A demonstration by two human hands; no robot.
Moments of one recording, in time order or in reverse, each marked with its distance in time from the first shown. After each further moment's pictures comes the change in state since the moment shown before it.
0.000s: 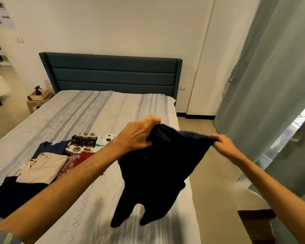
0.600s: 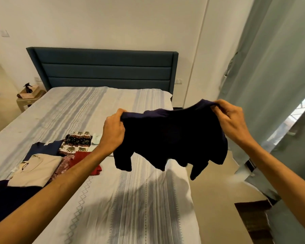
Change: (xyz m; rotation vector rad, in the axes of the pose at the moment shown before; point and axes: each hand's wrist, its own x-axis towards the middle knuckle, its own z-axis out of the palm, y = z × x) left_hand -0.016 -0.062 0.022 -0.275 0.358 -0.596; right_hand 0.017 -0.072 -0.045 0.125 0.445 -0.300
